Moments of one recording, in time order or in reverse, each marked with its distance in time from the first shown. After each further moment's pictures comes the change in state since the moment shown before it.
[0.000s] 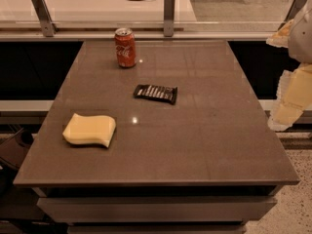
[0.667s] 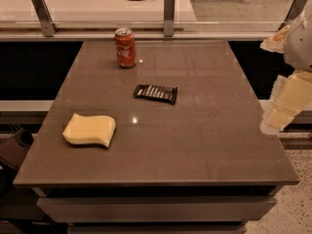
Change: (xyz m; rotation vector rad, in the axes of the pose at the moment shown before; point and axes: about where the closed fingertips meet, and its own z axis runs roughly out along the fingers) arm -0.008 0.006 0.009 -0.007 -0.078 0.009
